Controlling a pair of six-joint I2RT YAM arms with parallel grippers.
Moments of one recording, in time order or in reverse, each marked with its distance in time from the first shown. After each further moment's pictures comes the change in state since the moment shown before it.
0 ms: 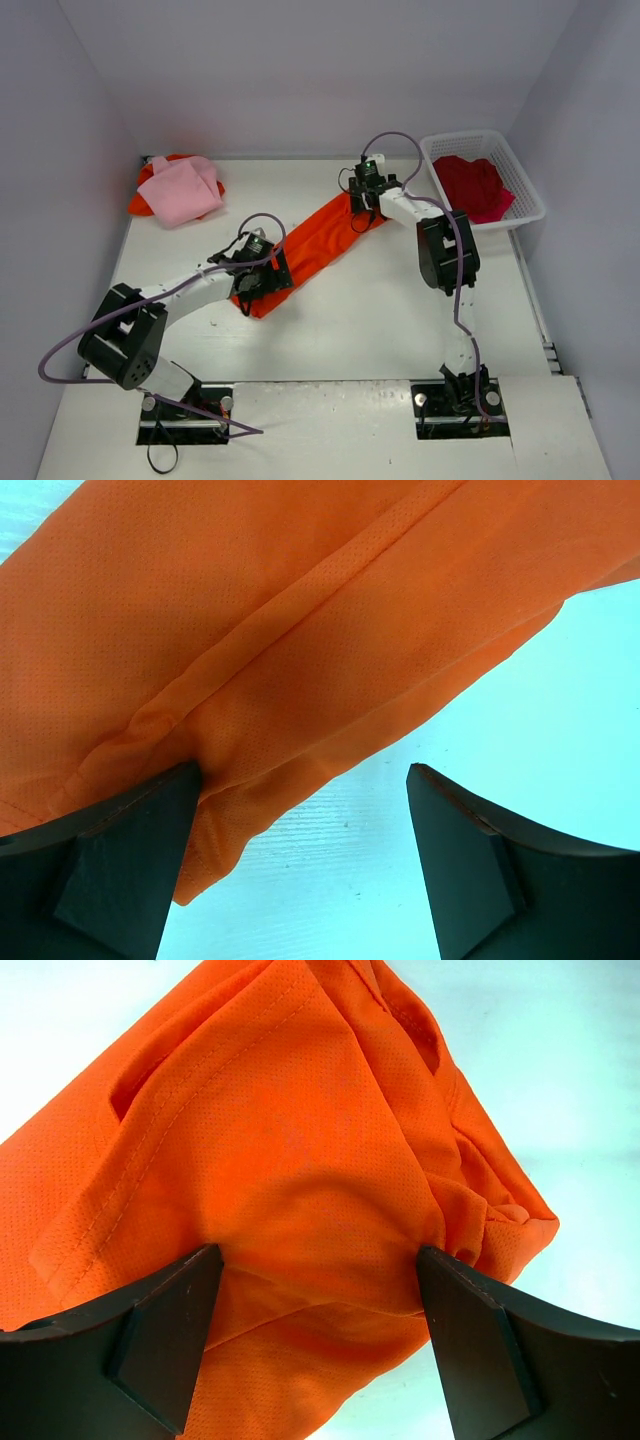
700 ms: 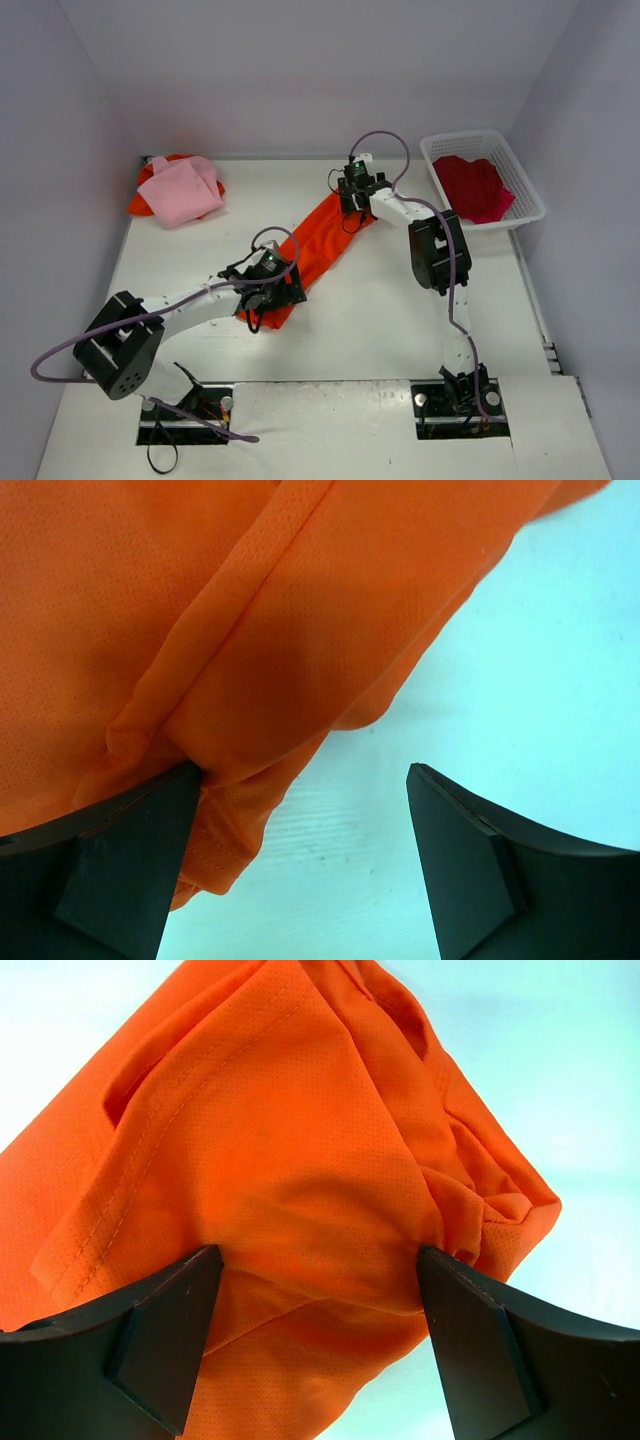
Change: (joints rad) left arm -0.144 -0.031 -0.048 0.036 -0.048 -0.092; right arm 0.047 0.040 0.061 -0.011 0.002 -0.016
